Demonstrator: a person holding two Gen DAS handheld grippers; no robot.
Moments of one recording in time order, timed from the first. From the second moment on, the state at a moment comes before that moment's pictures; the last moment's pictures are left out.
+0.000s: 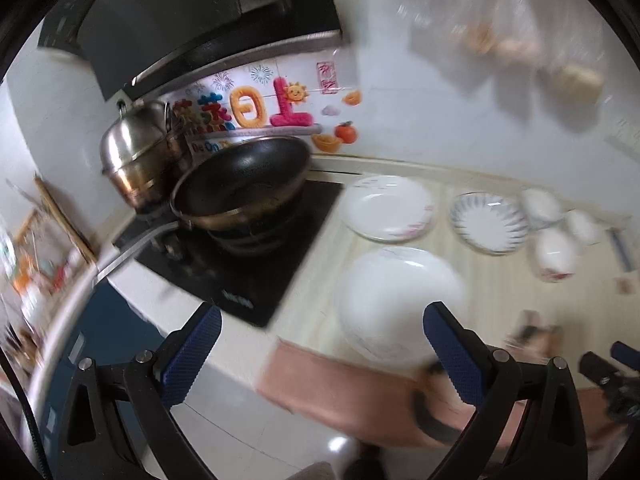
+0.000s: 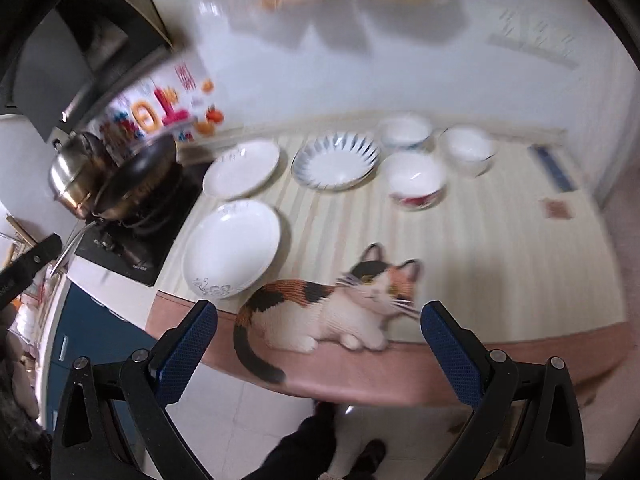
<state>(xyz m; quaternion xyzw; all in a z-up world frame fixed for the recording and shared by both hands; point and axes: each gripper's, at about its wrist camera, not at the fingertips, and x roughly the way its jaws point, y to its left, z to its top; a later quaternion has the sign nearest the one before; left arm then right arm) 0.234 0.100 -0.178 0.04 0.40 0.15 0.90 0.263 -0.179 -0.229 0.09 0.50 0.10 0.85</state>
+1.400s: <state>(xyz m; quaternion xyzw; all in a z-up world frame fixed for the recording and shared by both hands) 0.372 0.126 -0.346 -0.05 0.61 -0.05 0.79 0.431 -0.120 -0.414 0.17 0.62 0.16 0.75</state>
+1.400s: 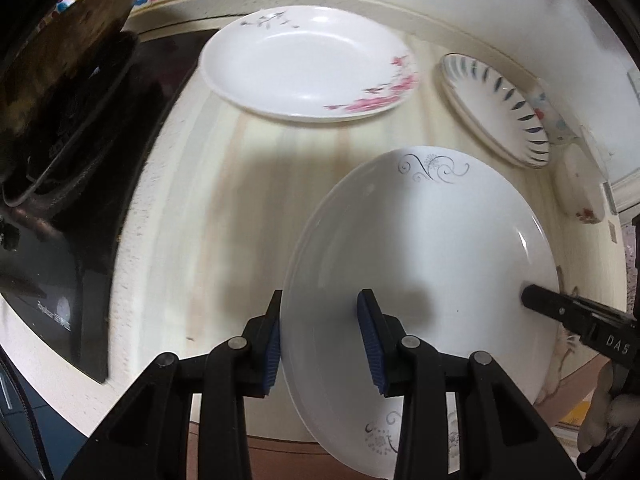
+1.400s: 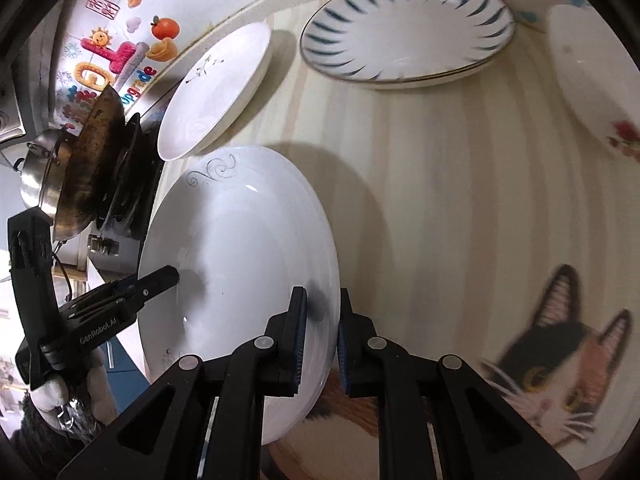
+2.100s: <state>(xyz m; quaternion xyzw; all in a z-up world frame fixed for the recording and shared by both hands) 0.369 -0.004 -0.368 -0.01 0.61 -0.08 0.79 0.379 -0.260 -0.417 0.20 0.62 0.11 0.75</state>
